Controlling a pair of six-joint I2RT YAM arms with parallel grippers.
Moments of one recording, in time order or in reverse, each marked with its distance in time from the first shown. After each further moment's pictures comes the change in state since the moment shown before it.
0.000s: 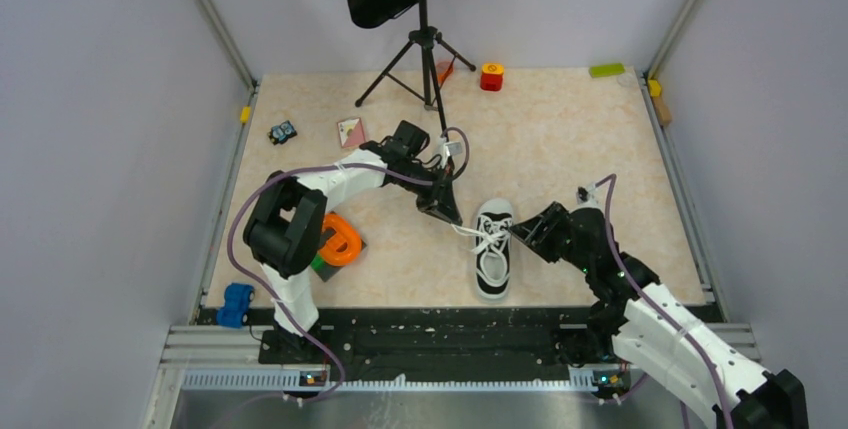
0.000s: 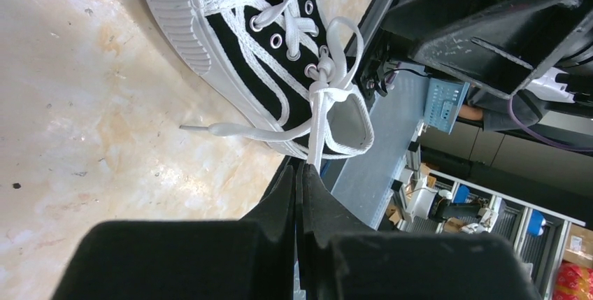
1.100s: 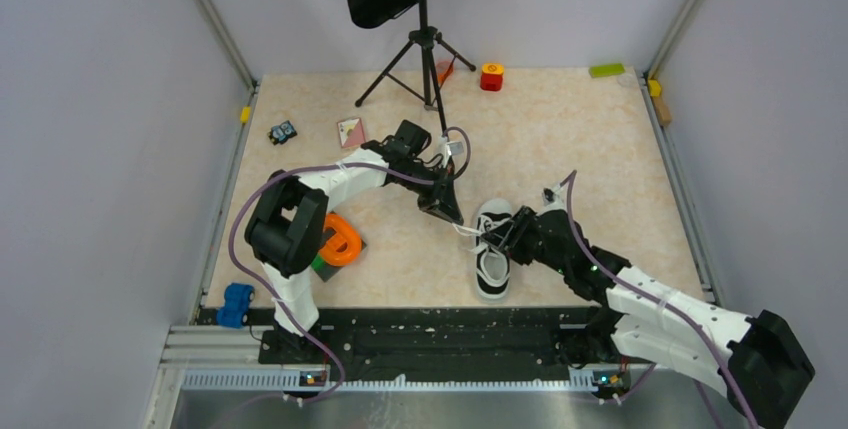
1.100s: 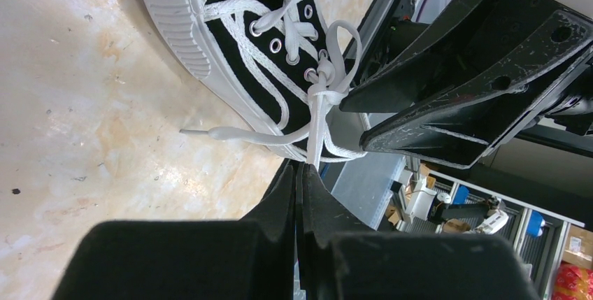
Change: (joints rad) left arm -0.005 0.014 0.014 0.002 -0.004 -0.009; right arm 0.237 0.216 0.009 0.230 0.047 0.080
